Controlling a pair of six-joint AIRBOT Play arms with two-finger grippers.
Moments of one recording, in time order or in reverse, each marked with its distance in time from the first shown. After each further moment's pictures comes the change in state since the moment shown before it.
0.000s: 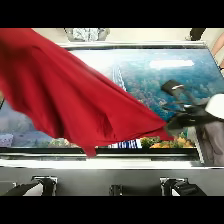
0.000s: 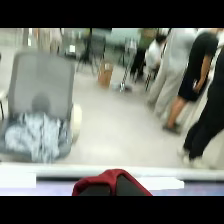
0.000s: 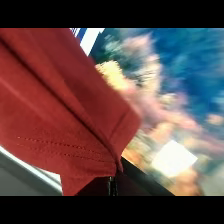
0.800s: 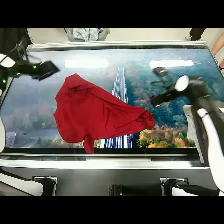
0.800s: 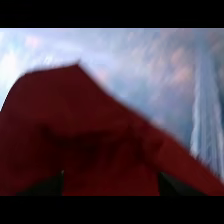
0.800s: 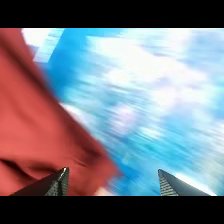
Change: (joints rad) left arm 0.009 -0.549 0.020 0.066 -0.416 -0.126; right arm -0.140 -0.488 0.193 0.053 -0.412 -0.011
